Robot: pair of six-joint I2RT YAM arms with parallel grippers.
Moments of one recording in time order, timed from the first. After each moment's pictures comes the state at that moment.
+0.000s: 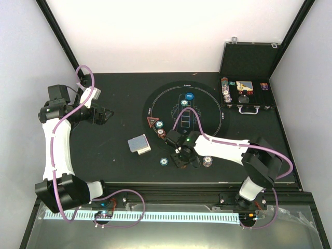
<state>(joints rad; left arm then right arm) 0.32 1.24 1.31 -1.05 0.71 0.50 1.02 1.65 1.06 -0.81 0.02 0.48</state>
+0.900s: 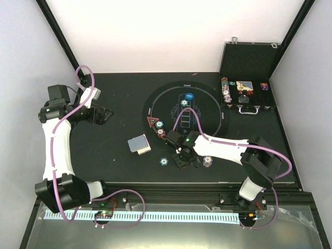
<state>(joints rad) 0.32 1.24 1.31 -1.05 0.71 0.50 1.02 1.66 1.06 -0.82 0.04 0.48</state>
